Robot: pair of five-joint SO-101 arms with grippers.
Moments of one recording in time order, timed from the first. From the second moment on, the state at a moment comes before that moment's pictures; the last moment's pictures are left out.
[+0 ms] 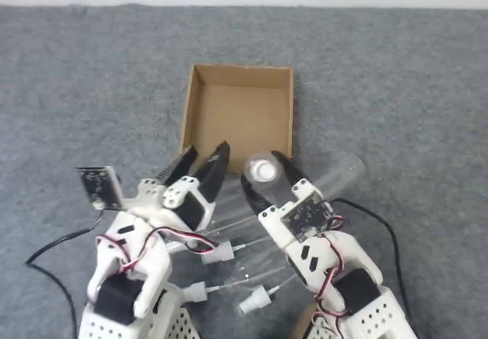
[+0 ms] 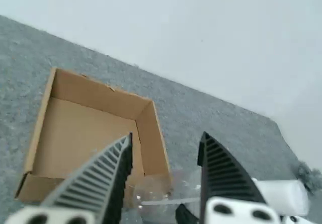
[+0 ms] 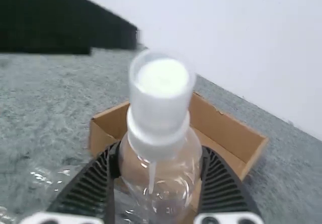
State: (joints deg) left arm 13.9 -103.5 81.1 50.2 35.5; right arm -35.6 -103.1 95.2 28.5 11.9
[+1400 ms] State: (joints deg) left arm -3.4 -61.0 55.7 60.8 10.2; right arm -31.5 -104.0 95.1 34.0 12.0
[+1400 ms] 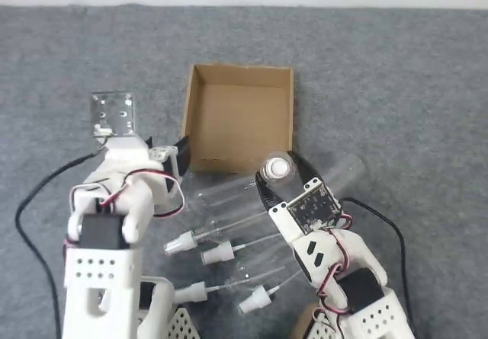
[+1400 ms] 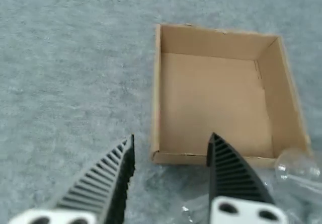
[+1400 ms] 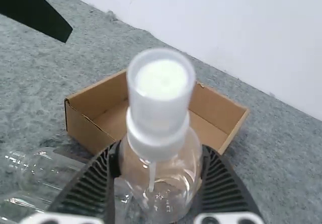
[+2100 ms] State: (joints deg) left arm -3.8 -33.2 45.8 59.7 10.2; right arm -31.5 -104.2 95.1 35.0 12.0
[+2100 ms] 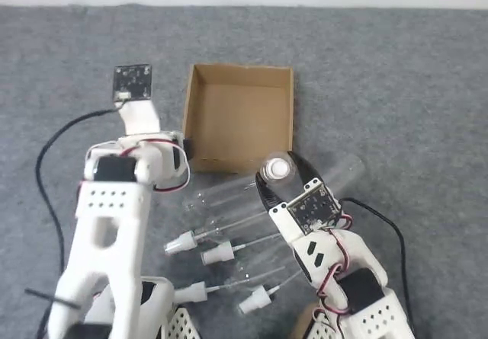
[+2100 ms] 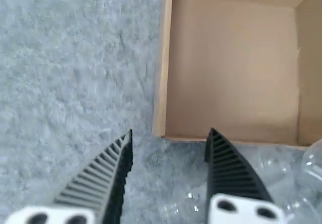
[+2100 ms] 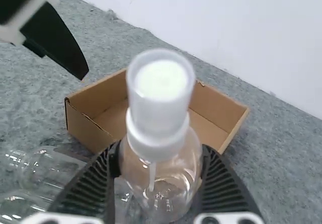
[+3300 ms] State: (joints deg) left arm -1.2 -3.8 31.8 58.9 10.2; right arm -26.9 -104.3 94.4 36.2 11.8
